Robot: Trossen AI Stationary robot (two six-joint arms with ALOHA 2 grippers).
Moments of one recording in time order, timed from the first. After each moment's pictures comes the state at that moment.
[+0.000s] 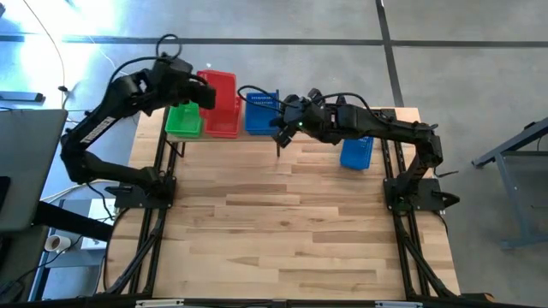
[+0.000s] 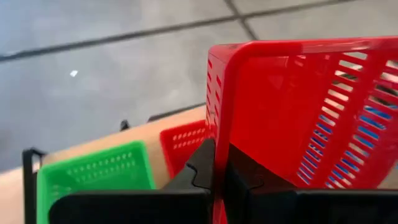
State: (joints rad) left arm 0.73 1.22 1.60 -1.13 -0.35 -0.49; right arm -0.10 1.75 1.94 -0.89 0.62 0.21
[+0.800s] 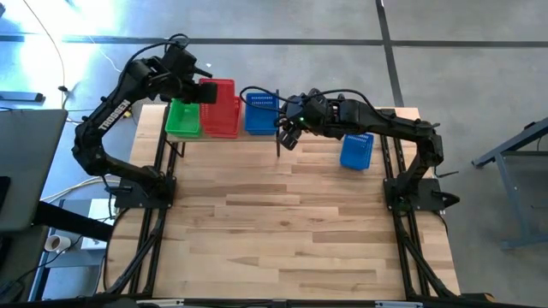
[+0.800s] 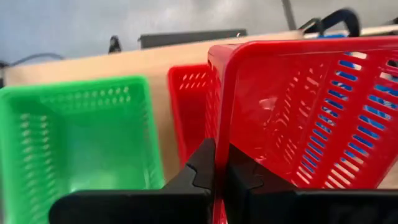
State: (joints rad) left arm 0.95 1.35 1.65 -1.31 -0.03 -0.58; right arm -0.14 1.75 1.94 -0.97 0.49 0.15
